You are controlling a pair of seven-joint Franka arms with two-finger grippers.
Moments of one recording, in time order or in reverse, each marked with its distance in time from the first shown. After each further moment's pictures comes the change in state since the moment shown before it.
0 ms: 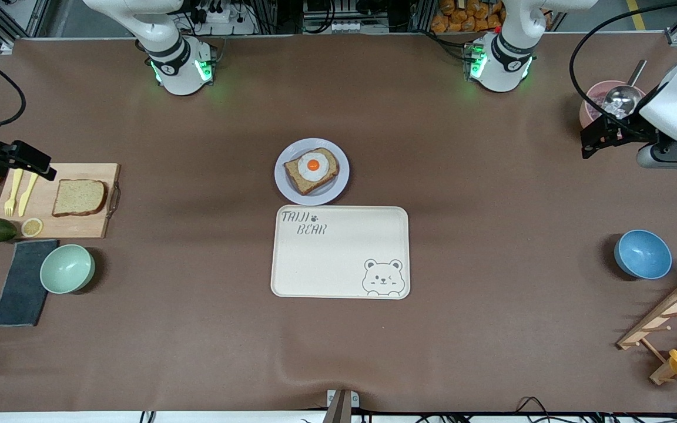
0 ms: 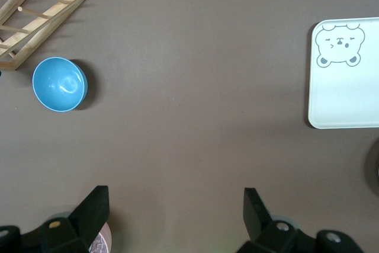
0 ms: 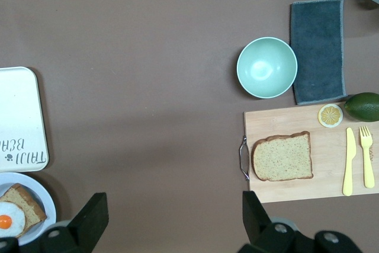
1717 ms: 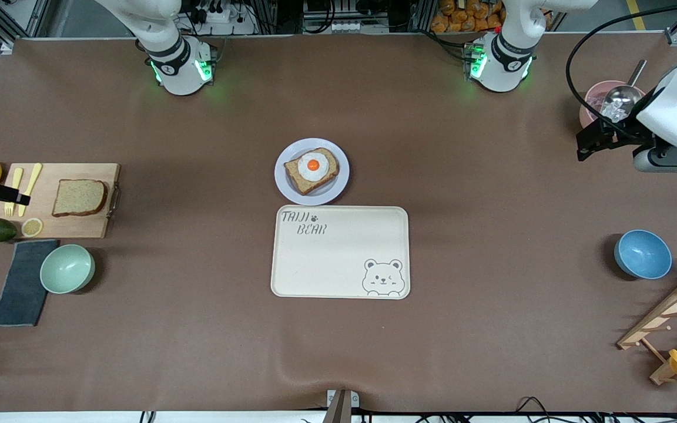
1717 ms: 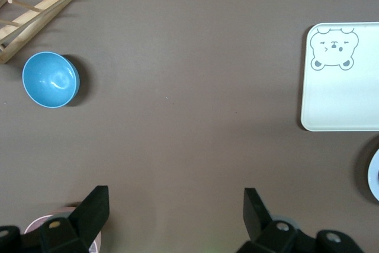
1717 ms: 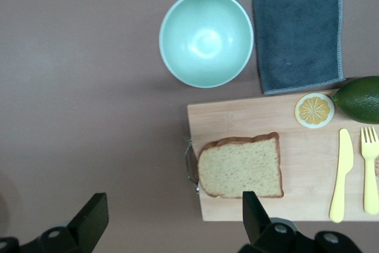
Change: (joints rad) left arm -0.002 0.010 0.001 0.003 -0.026 0.000 -0.032; right arm -0.351 0.266 -0.010 -0.053 0.119 0.129 -0.382
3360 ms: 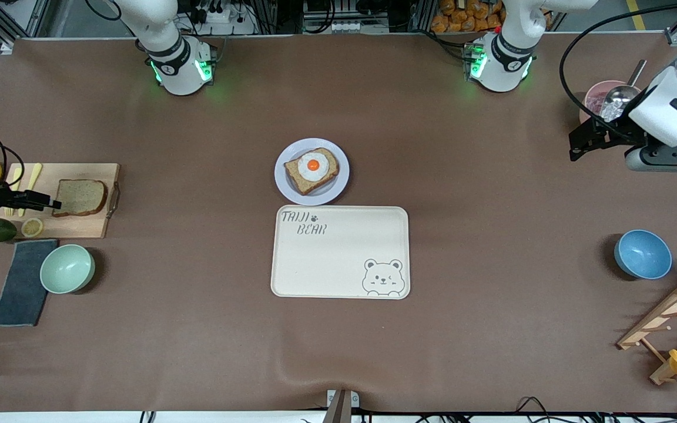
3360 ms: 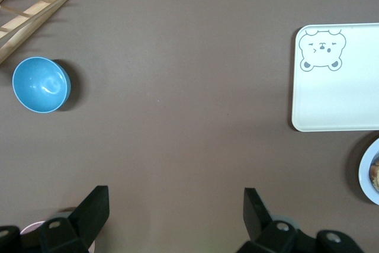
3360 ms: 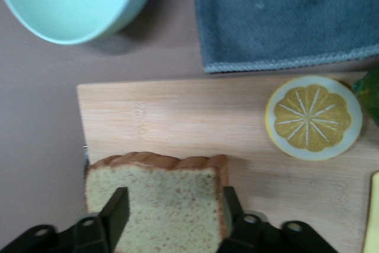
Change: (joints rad) left arm -0.009 0.000 -0.014 0.001 -0.013 0.012 -0.001; right arm -0.218 0.263 -0.001 -0.157 0.158 0.289 -0.425
